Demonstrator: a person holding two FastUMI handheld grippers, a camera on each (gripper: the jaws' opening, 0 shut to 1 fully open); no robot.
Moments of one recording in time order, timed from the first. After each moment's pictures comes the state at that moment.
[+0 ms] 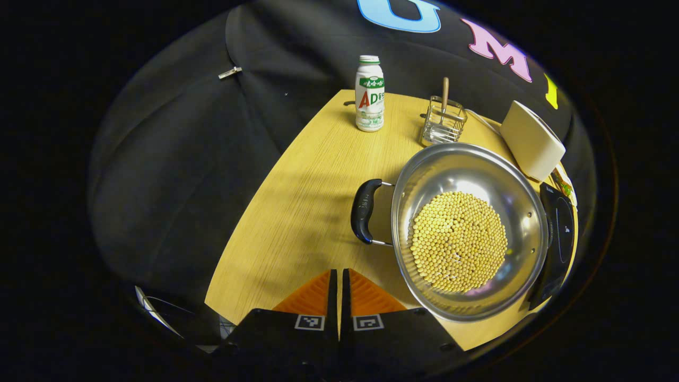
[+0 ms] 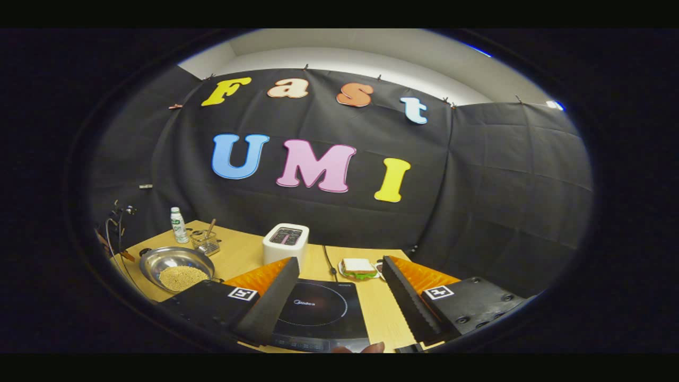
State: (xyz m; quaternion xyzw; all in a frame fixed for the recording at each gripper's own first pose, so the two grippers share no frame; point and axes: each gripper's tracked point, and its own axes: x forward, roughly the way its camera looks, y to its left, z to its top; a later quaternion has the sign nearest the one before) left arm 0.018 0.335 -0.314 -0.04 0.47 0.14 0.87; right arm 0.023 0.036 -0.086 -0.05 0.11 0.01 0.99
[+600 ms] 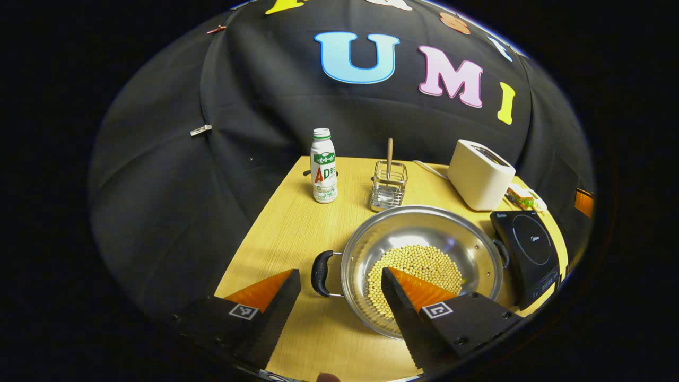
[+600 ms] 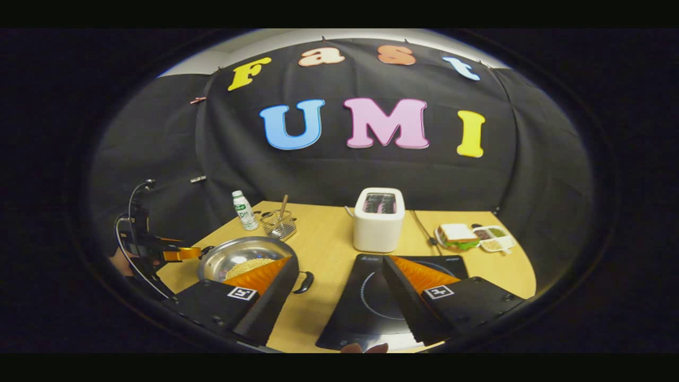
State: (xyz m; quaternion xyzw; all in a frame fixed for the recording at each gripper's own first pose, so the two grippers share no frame) left arm 0.068 0.309 -0.258 -0.01 0.33 0.05 0.94; right arm 0.047 0.206 -0.184 0.05 0.26 0.16 0.95
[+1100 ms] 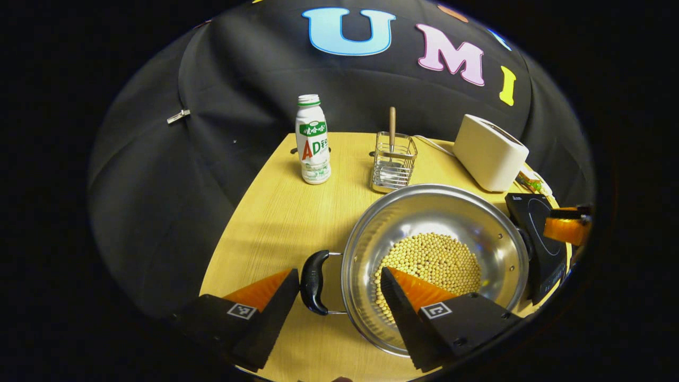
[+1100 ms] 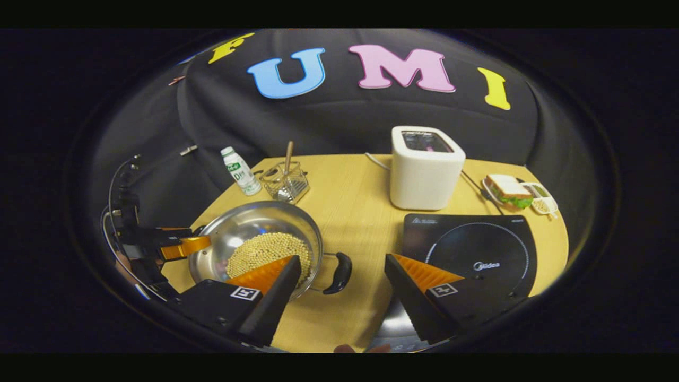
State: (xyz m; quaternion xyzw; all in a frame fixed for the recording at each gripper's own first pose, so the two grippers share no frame) left arm 0.103 0.312 -0.313 -0.01 0.40 0.03 0.92; right arm 0.056 0.285 -0.309 0.05 0.43 0.17 0.89
